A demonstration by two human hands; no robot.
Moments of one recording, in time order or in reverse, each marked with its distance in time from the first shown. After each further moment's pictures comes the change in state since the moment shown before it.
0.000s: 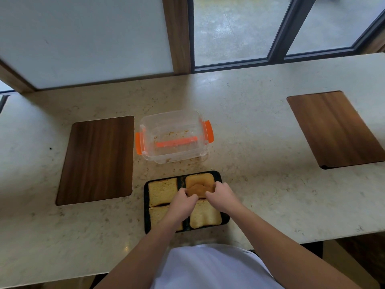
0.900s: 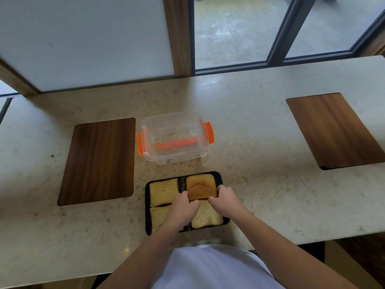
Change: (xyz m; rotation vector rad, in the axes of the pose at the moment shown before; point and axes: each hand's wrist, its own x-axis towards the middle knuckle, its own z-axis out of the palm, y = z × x) left_hand -0.014 -0.010 0.001 0.272 0.064 0.216; right_hand -0.013 0.013 0.002 -0.043 0.057 -0.026
